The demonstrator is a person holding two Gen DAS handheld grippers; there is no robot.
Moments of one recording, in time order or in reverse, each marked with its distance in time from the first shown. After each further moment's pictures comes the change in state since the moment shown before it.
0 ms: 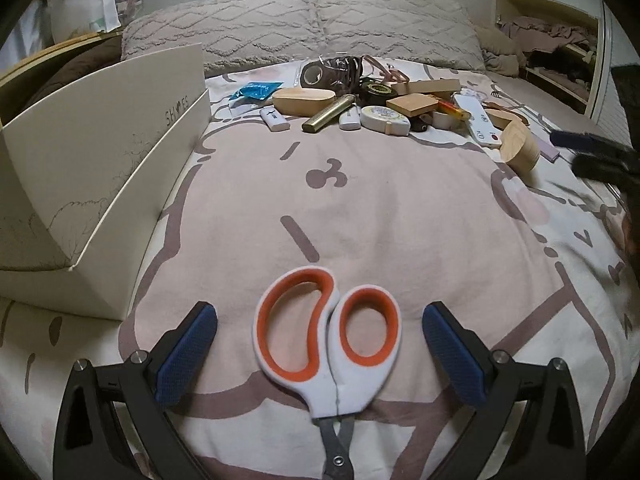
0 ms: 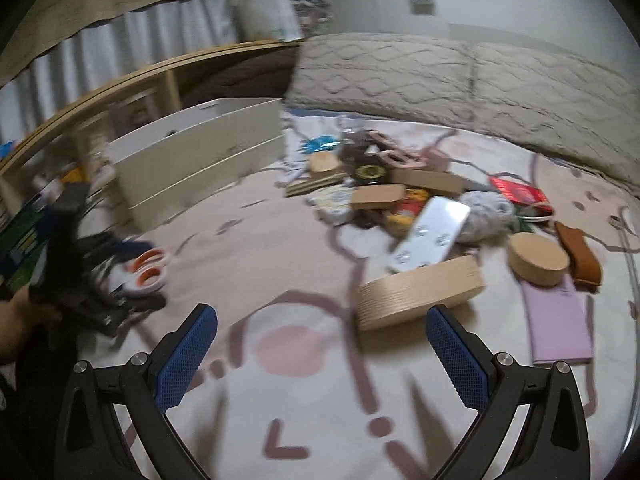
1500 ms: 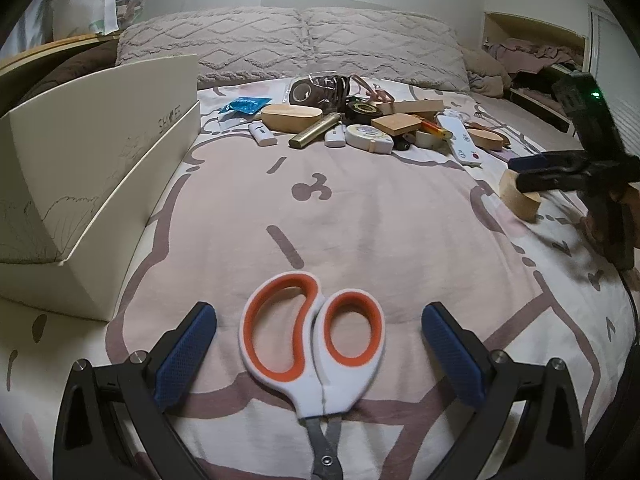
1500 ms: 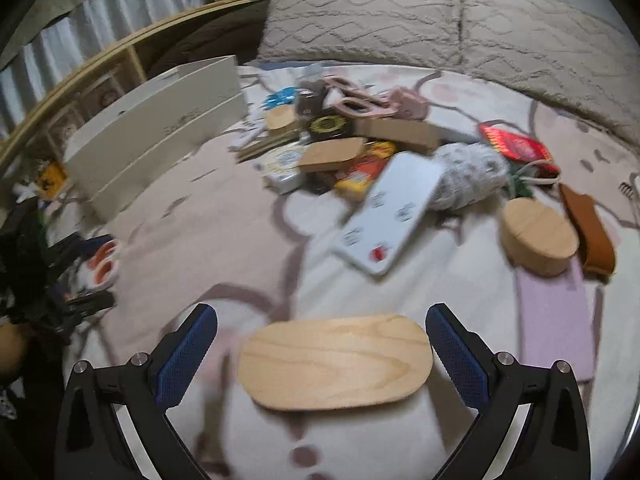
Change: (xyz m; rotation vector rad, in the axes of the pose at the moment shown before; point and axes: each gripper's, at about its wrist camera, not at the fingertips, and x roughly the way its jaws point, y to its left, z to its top) left arm -0.005 0.003 -0.004 -0.016 -0.069 -0.081; right arm 0.030 -0.024 0.001 0.037 0.209 0.069
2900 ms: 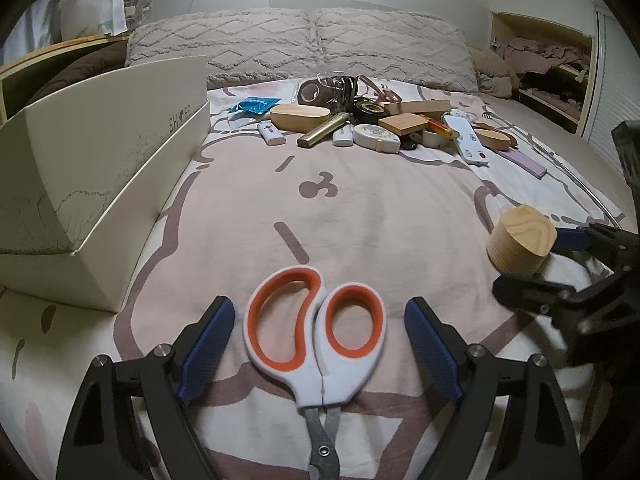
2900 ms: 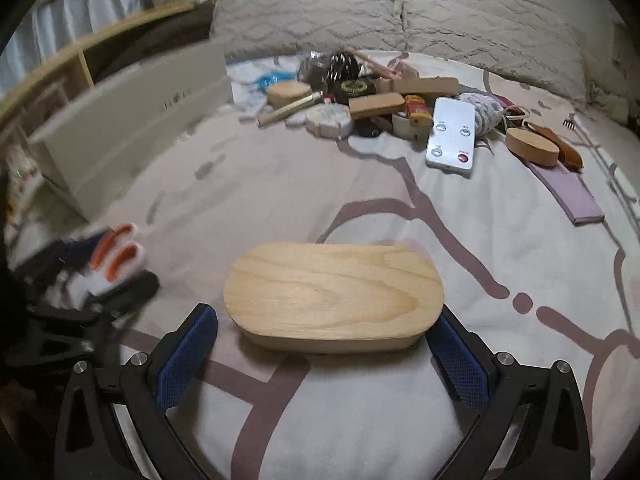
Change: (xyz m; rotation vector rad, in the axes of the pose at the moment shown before) left arm -0.005 -0.001 -0.004 -0.018 0.001 0.037; right arm 0.028 0.117 -0.039 0.196 -0.041 -0.321
